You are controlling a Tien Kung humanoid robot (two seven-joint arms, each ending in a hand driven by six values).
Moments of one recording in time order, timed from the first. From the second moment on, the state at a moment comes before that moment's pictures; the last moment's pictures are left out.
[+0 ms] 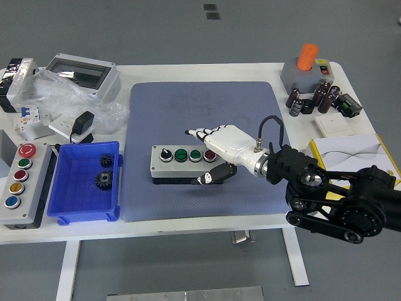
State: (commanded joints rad) left arm -0.02 0.22 -0.39 -0.27 0.08 0.00 -0.11; right arm 0.87 -0.43 0.17 1.41 -1.82 -0.25 -0.25
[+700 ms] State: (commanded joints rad) left arm -0.02 0.22 -0.40 -0.27 0.09 0.00 -0.11; right arm 0.86 -0.61 0.37 1.78 -1.92 0.29 -0.65
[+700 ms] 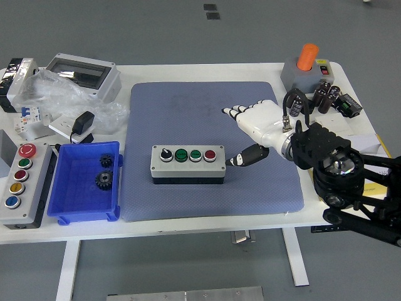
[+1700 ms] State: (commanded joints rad) left arm -0.02 0.22 -0.42 -0.27 0.11 0.00 -0.09; right arm 0.87 -0.55 0.26 1.78 -1.75 0.25 -0.58
